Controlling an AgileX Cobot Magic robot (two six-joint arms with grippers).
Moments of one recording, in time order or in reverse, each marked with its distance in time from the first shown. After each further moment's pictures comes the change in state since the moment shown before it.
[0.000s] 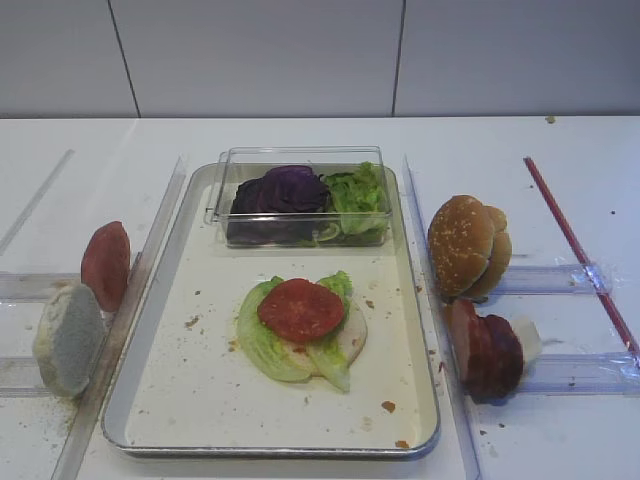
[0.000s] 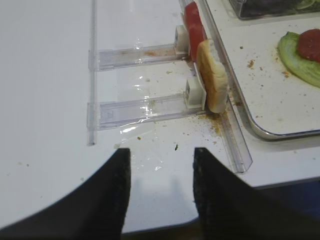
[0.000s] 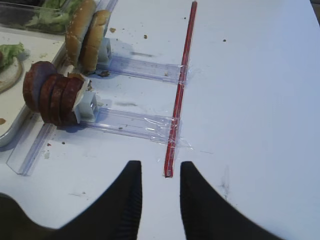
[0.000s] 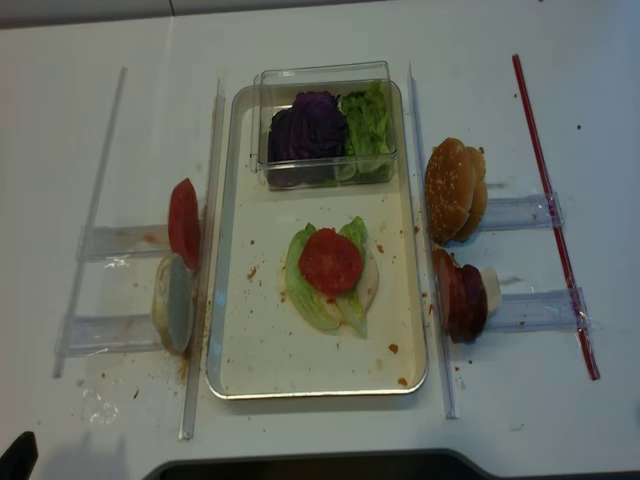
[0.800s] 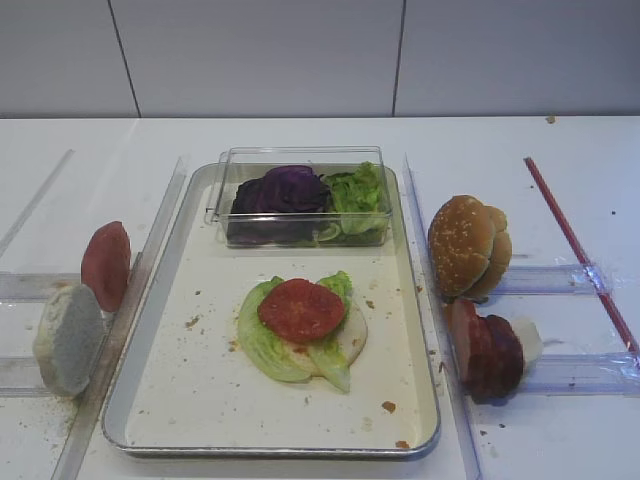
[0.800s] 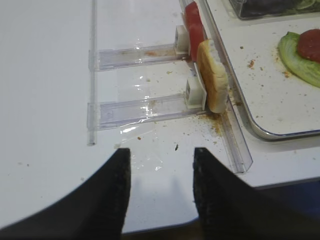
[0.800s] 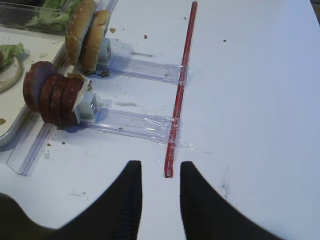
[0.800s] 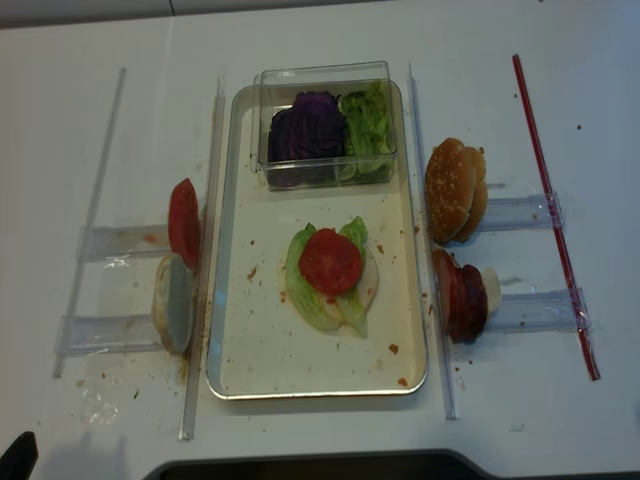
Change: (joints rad) left arm 0.000 0.000 0.000 0.000 0.000 0.000; right arm 0.000 0.000 0.000 0.000 0.000 0.000
